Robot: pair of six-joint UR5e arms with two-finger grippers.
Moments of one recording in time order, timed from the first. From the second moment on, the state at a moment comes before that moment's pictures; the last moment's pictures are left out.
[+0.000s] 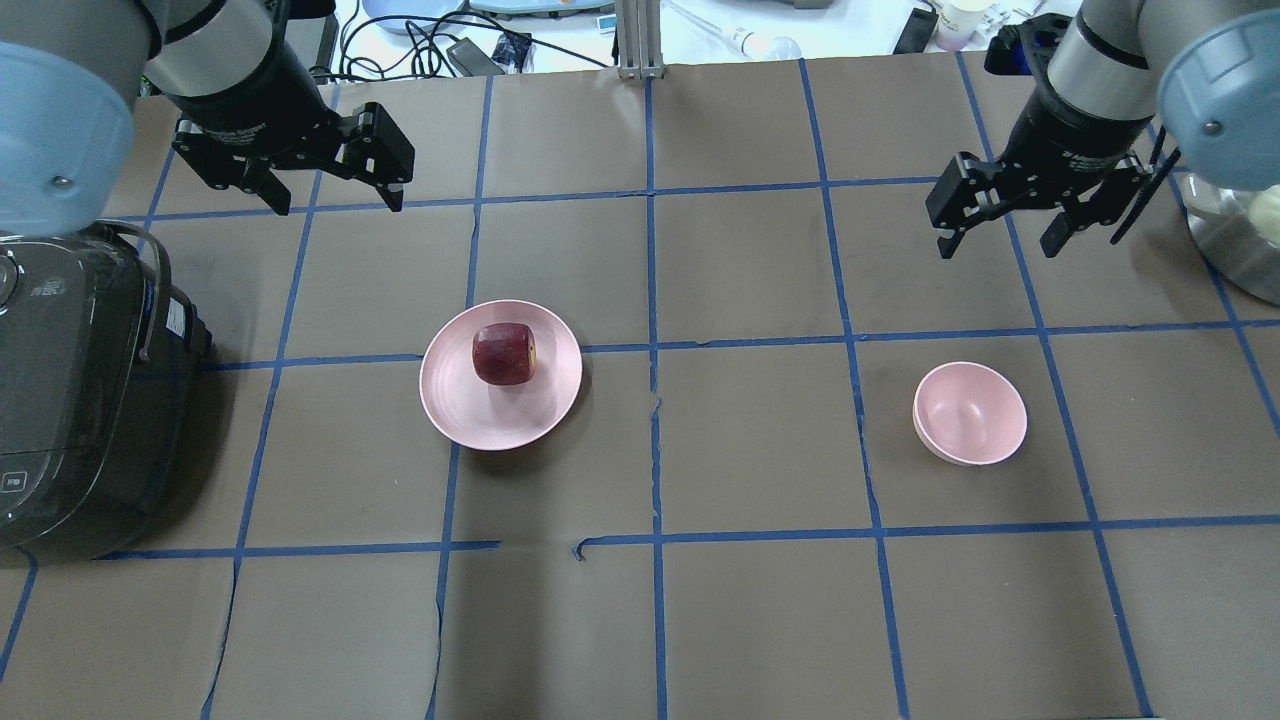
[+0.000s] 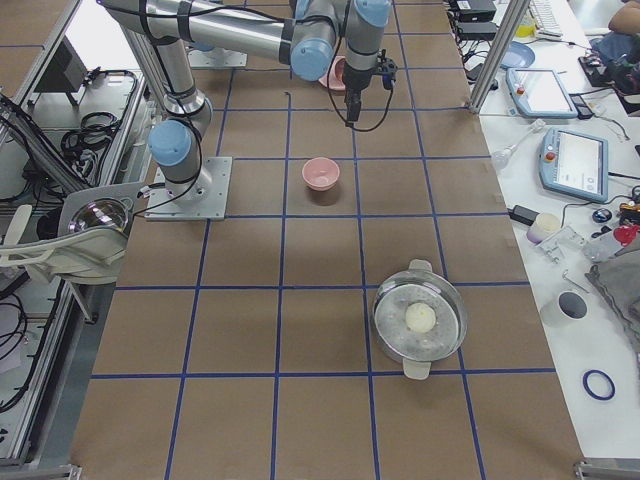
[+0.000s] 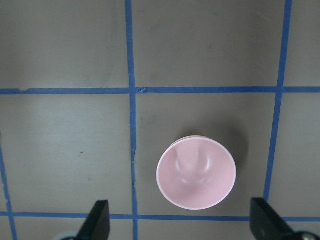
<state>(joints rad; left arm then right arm) -1.59 -1.58 -1.55 -1.46 1.59 -0.01 1.37 -1.48 1.66 -1.65 -1.54 -0.23</state>
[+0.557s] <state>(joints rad) -1.59 -1.62 -1.56 -1.43 1.58 -0.03 1.18 -1.41 1.93 -1.84 -1.54 -0.50</state>
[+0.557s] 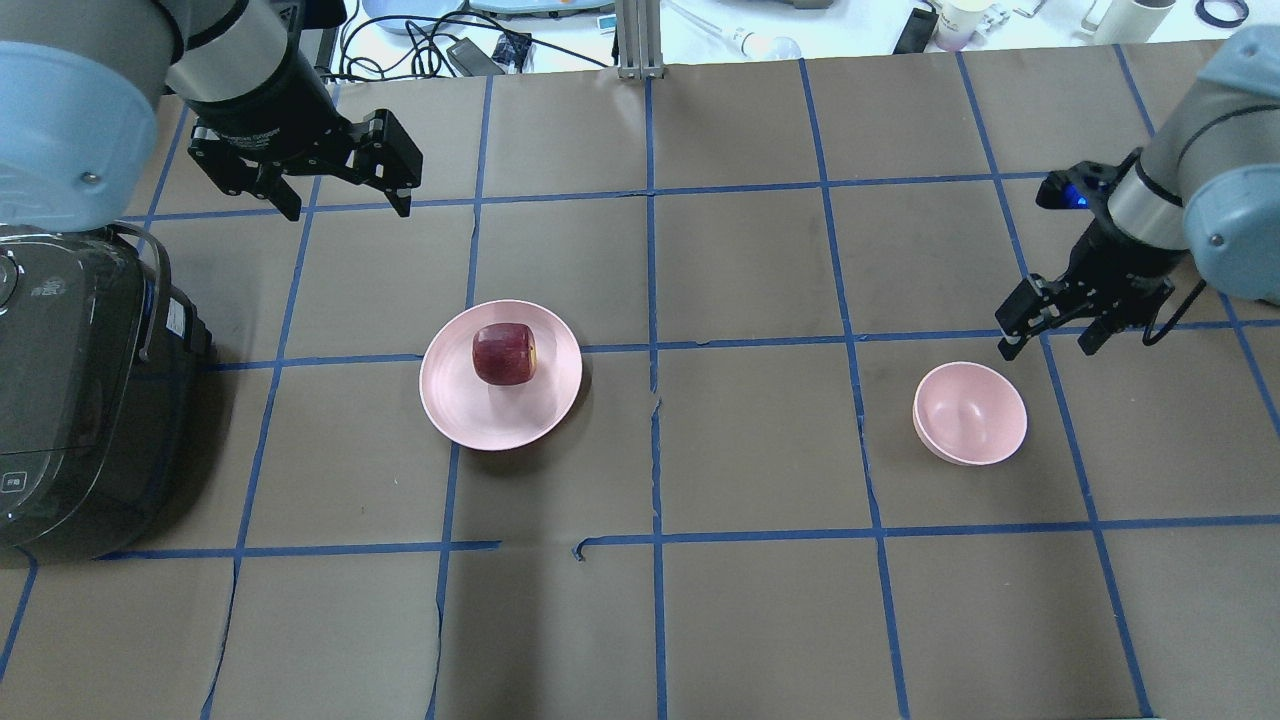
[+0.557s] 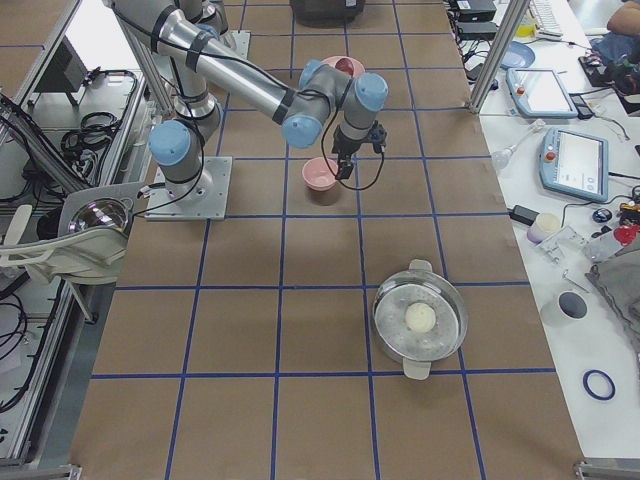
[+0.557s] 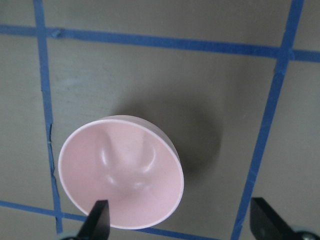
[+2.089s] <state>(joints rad) -1.67 -1.88 -1.94 -0.88 1.51 -0.06 1.16 -1.36 2.07 -1.95 -1.55 -0.46</state>
